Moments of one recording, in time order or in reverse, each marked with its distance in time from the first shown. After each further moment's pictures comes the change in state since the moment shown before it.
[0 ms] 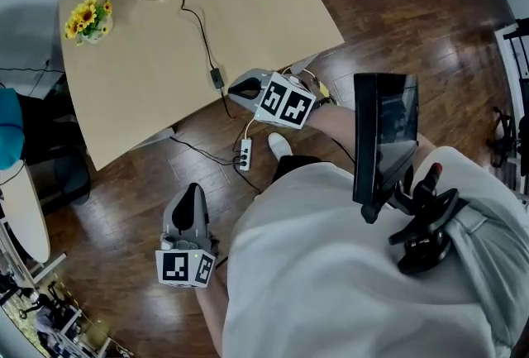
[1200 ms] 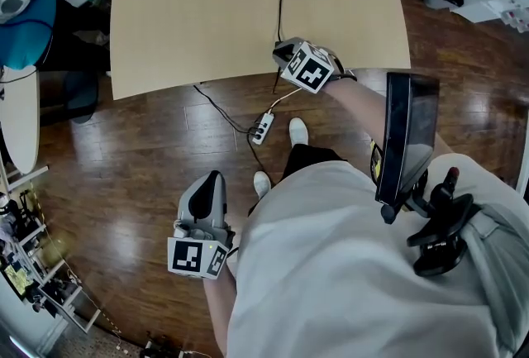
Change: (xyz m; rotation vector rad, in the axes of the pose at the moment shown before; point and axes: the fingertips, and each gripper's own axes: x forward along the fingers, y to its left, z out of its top) left arm -0.021 0.033 -0.015 -0.164 0.022 0.224; right arm 0.131 -0.063 -0.058 -0.132 0.293 0.045
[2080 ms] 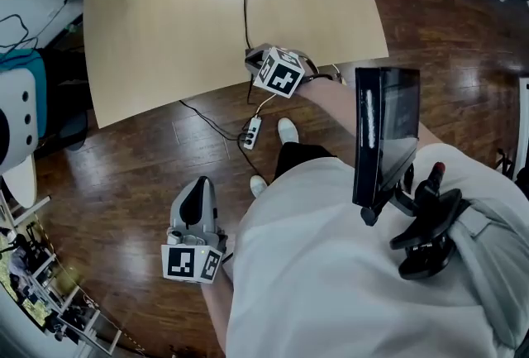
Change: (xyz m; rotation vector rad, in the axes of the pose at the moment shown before) left arm 0.032 -0.007 0.009 0.019 0.022 -0.048; right arm 0.004 -0.005 -0.004 0.035 -0.012 0.013
